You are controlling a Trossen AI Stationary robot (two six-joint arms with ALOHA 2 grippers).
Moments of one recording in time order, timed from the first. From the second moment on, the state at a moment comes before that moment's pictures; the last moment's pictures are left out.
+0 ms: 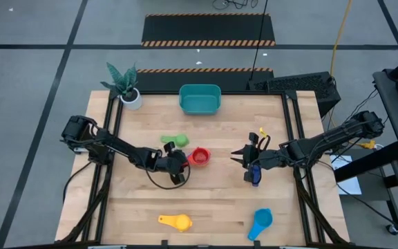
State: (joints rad) left arm -0.22 1.68 0.71 0.09 -0.39 -0.34; right arm 0.32 1.09 0.65 -0.16 0.47 0.20
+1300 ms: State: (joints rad) left arm -0.41 1.48 0.71 -0.11 -0.59 -0.44; right arm 0.60 1.08 0.65 -0.12 0.39 0.66
